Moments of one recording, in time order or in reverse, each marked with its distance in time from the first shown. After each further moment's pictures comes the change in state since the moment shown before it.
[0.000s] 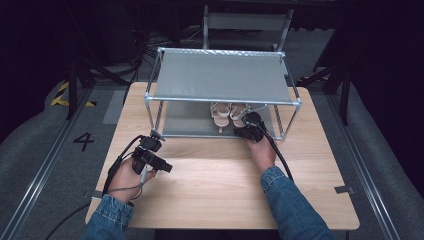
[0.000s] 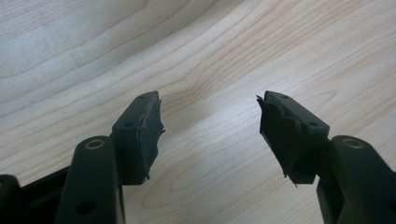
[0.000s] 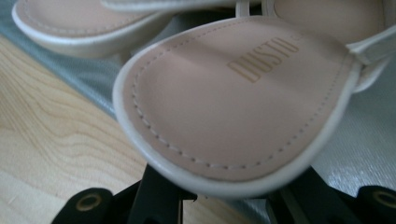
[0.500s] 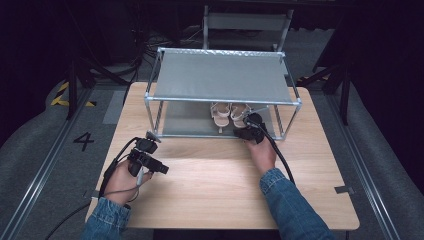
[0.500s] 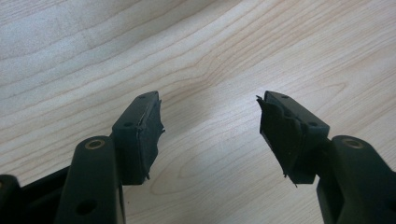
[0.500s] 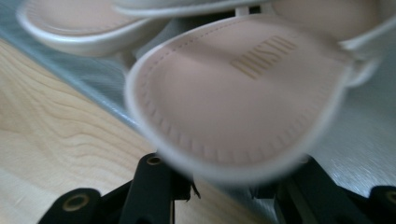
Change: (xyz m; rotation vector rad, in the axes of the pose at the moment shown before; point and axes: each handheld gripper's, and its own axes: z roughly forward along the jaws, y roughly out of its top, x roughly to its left) left arm 0.003 -0.006 -0.001 0.000 0.005 -0.017; right arm 0.001 -0.006 -0.006 -0.029 0.008 0.022
